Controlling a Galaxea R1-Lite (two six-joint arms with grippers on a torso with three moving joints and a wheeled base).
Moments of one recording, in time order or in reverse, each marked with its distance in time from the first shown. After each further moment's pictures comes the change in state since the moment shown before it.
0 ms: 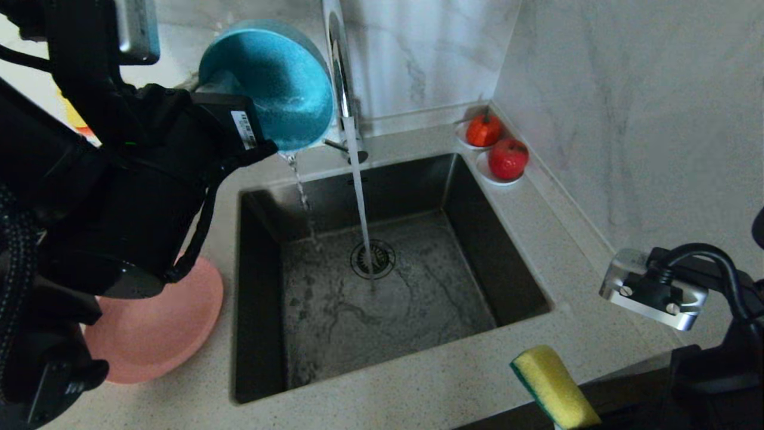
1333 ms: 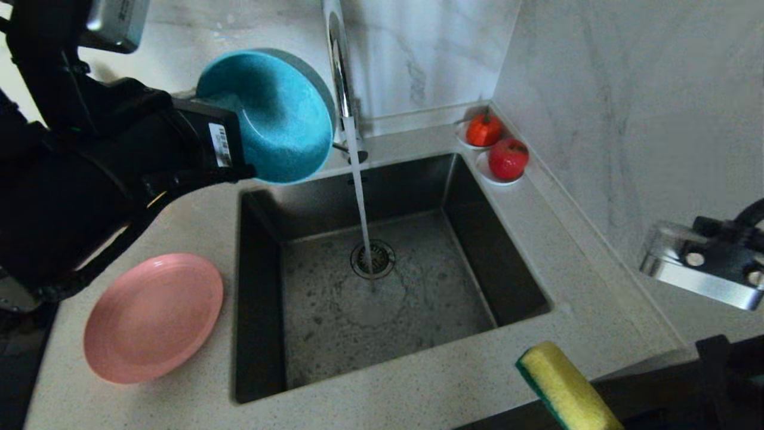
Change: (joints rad) left arm -0.021 -0.170 -0.098 0.607 -0.096 -0.073; right arm 0.038 -0.025 -0.110 0.067 0.097 -0.001
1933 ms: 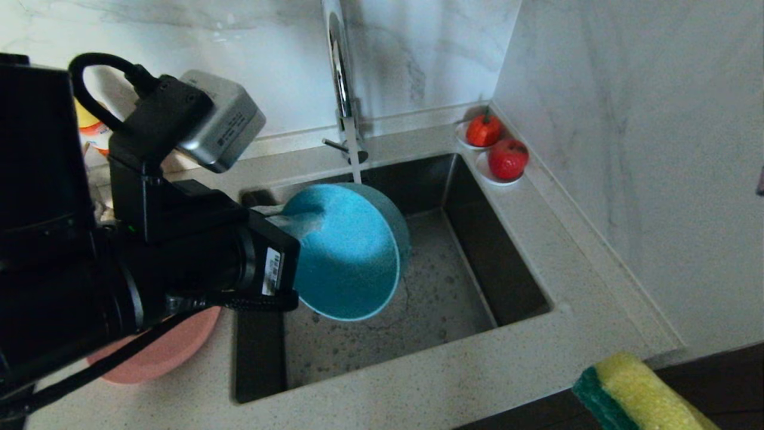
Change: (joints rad) left arm -0.155 -0.025 -0.035 0.513 -0.198 -0.219; right arm 0.037 0.014 -0.294 0.209 0.260 0.050
